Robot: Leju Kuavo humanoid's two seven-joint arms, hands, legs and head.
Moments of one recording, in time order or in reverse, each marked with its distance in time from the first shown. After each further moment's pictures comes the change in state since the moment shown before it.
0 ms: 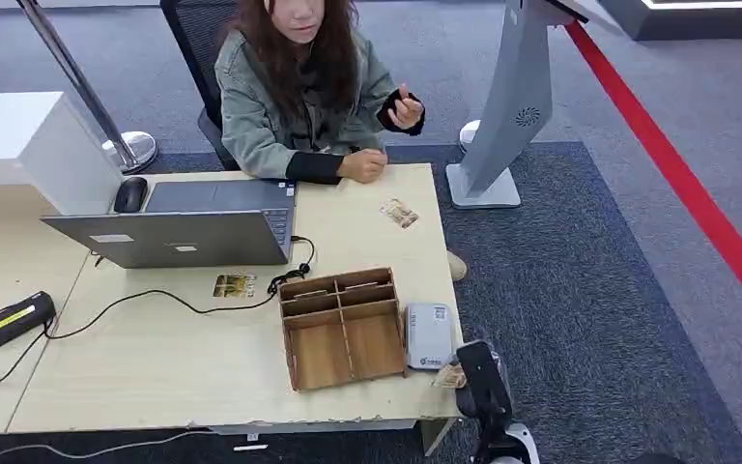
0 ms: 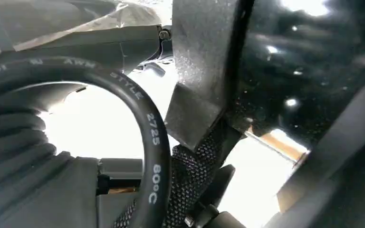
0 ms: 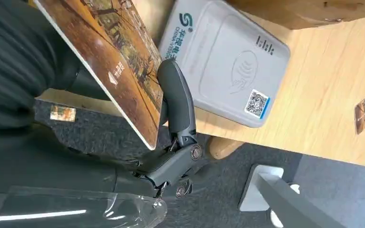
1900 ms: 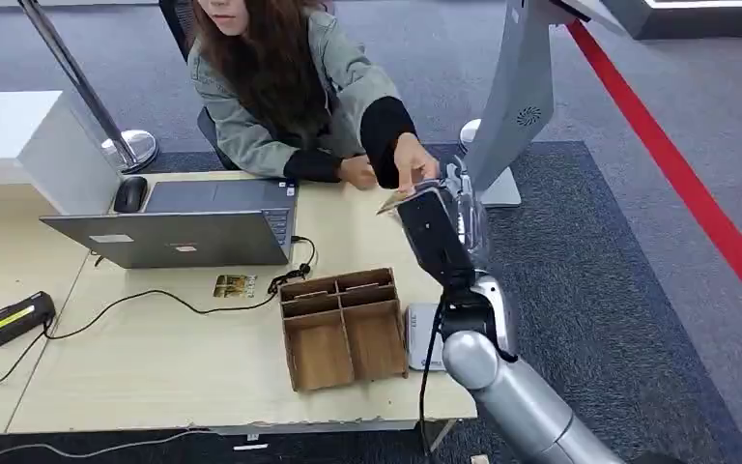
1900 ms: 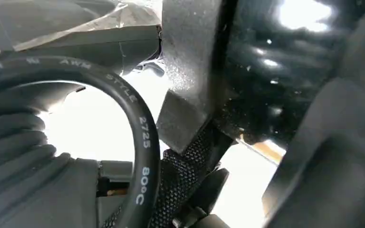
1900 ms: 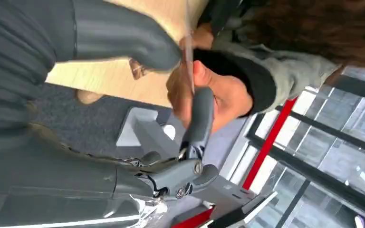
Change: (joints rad) left arm -0.003 -0.018 -0.002 0.000 -0.023 0.024 0.000; right arm -0.448 0.135 0.060 -0.162 0.382 0.027 0.319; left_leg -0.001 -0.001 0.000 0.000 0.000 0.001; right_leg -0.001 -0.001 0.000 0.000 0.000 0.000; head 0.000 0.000
